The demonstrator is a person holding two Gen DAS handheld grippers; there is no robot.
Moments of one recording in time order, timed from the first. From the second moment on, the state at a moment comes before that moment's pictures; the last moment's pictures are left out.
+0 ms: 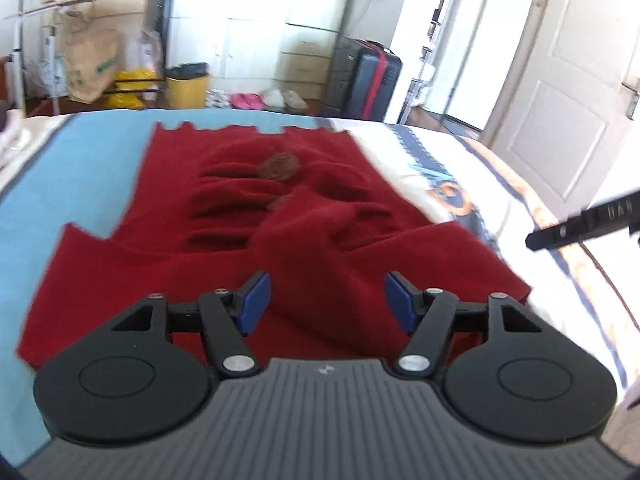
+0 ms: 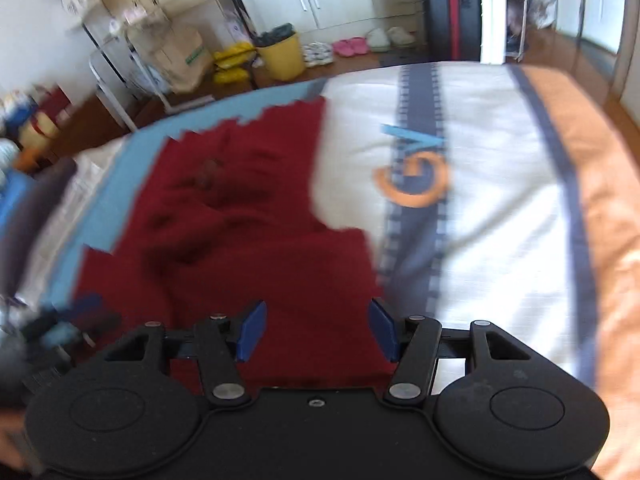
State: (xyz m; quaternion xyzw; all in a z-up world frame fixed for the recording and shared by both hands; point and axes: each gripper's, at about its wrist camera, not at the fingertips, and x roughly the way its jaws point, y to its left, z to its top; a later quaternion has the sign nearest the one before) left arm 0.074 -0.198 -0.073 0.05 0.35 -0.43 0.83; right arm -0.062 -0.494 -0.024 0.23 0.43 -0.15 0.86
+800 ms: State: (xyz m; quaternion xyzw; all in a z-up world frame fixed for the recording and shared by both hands) left arm 0.117 -0.108 -0.099 -0.10 0.41 -0.16 0.89; right arm -0.051 -0.489 -0.097 0.06 0.56 -0.13 0.82
